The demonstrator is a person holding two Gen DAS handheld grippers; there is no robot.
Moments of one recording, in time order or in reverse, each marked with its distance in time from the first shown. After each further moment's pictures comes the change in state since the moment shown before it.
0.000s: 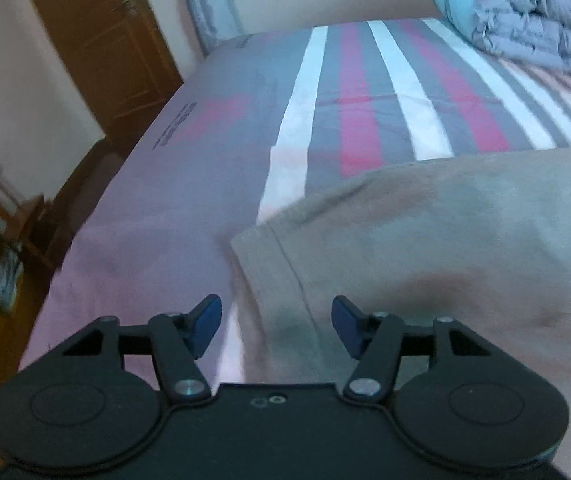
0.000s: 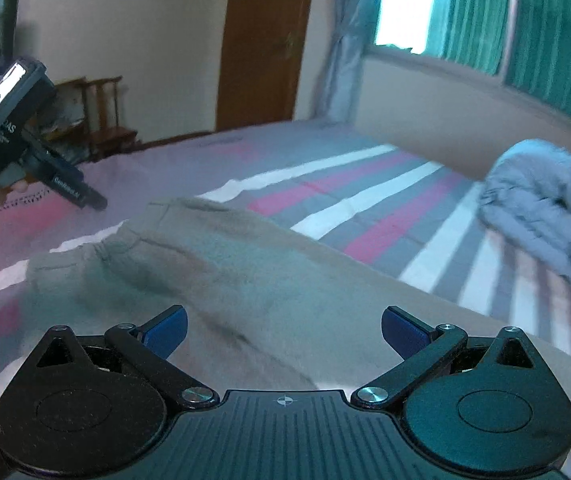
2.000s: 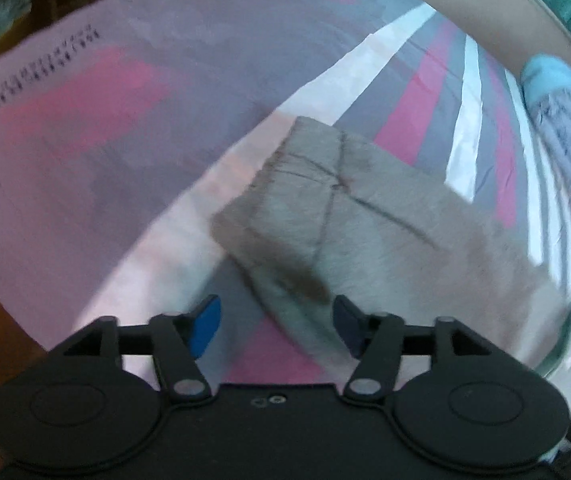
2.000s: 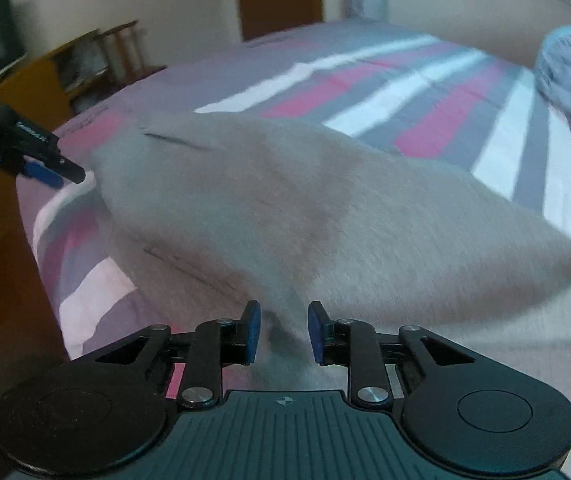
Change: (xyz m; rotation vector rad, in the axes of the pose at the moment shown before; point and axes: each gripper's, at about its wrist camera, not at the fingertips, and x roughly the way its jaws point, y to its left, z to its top) left arm -0.046 0.075 -0.163 -0.693 0.272 -0.280; right arm 0.035 0.098 -0.095 0.230 0.247 0.086
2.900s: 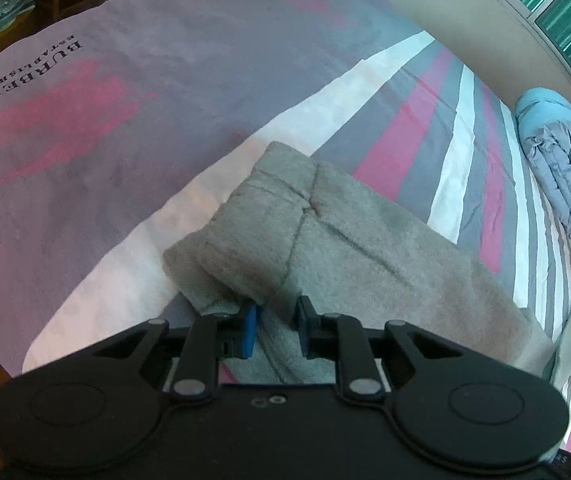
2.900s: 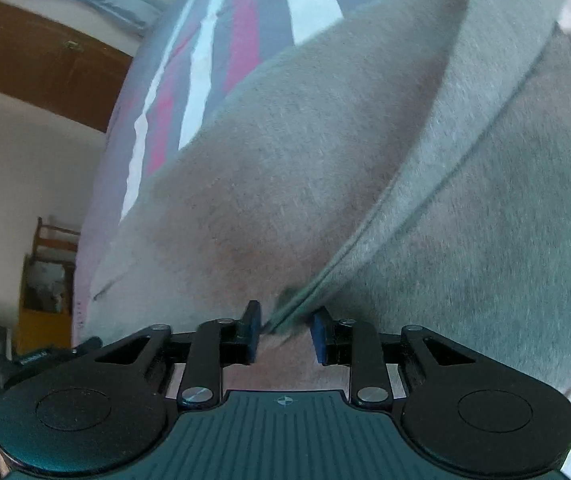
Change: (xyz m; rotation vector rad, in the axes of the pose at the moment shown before) left arm 0.022 -0.012 0.001 -0.042 -0.073 -0.047; right arm -0.002 -0.082 -0.026 0.876 0.016 0.136
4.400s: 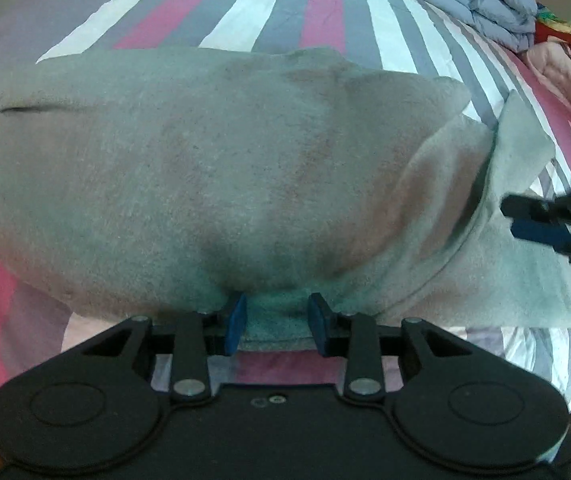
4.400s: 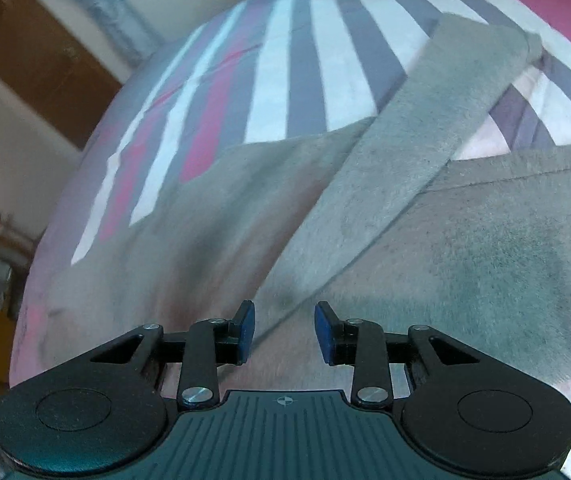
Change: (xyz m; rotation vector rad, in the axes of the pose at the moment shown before) left arm 0.042 -0.162 -0.150 0.469 0.159 -0.032; right arm -0.067 0.001 0.011 -0.112 -0.153 -0.191
